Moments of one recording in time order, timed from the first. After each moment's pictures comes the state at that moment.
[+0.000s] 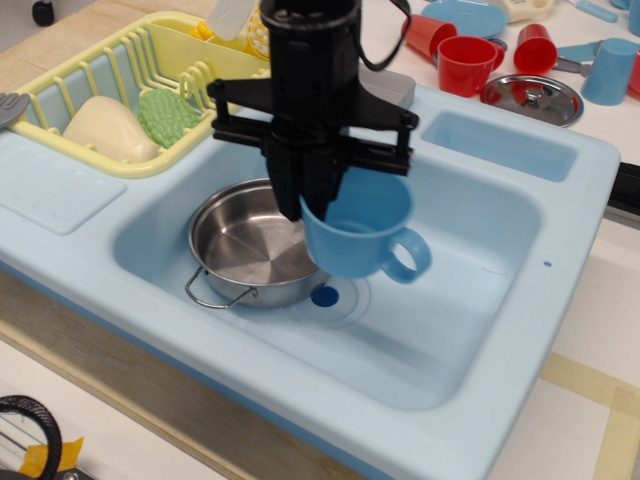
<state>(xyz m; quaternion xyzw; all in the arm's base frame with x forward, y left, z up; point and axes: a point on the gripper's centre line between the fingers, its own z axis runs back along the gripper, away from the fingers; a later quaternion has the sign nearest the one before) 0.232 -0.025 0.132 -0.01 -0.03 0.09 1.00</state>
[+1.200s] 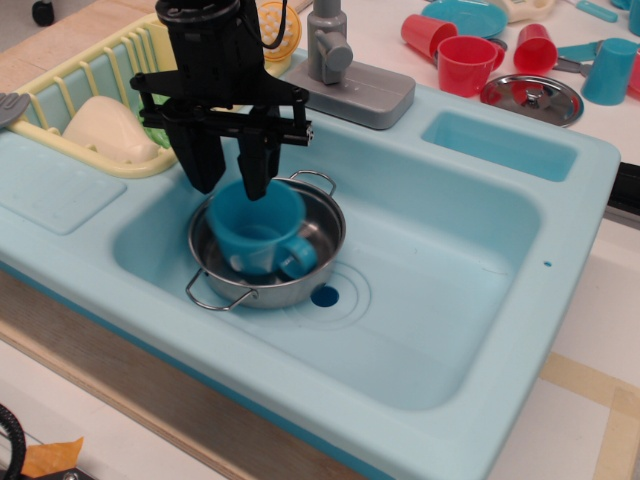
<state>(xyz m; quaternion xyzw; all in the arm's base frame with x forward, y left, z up) 0.243 0.029 0.114 -0.04 -0.03 0.10 0.99</state>
